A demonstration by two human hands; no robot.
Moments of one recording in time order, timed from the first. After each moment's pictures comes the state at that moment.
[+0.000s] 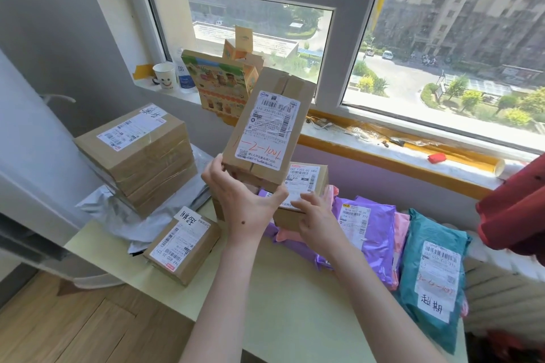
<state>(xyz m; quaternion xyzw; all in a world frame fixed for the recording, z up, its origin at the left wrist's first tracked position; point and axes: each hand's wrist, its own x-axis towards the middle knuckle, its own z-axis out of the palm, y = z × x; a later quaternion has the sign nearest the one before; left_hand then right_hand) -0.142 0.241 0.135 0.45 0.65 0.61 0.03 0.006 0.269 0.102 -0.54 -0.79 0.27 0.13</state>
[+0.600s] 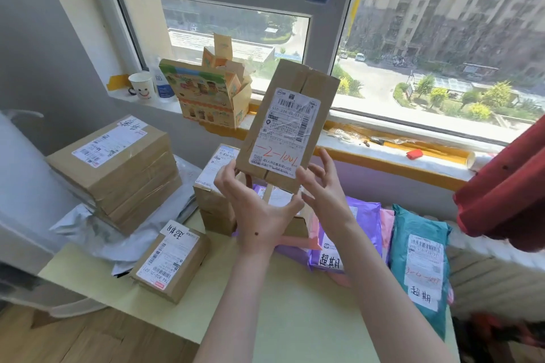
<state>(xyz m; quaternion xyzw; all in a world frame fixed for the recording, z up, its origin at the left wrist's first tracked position) -0.111 0.240 0.149 0.48 0.59 0.64 0.10 0.004 0.274 0.168 -0.47 -0.50 0.57 0.44</state>
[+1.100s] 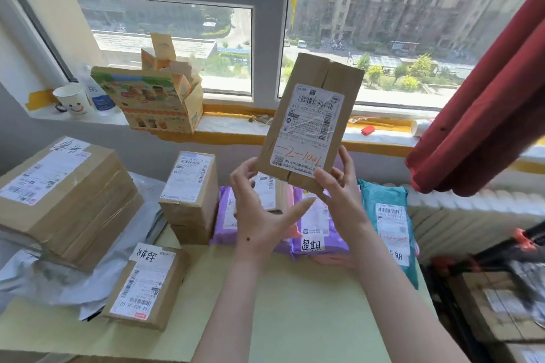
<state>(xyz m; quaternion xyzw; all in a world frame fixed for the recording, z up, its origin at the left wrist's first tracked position) -0.097 0.232 0.155 0.58 0.46 0.59 0.34 0.053 0.254 0.156 -0.53 -0.41 0.49 0.56</state>
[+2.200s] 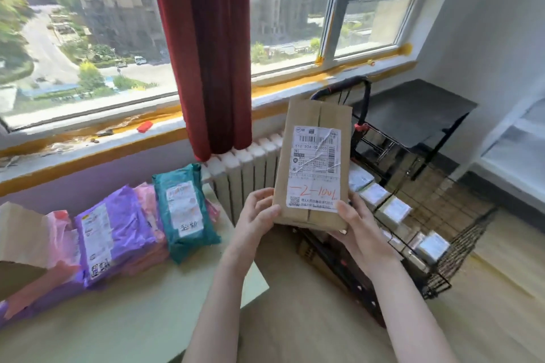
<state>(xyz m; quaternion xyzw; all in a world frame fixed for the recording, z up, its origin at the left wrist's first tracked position) 0.253 0.054 0.117 0.58 0.25 0.23 0.74 0.387 -0.096 0.156 -0.59 -0.21 0.38 0.68</state>
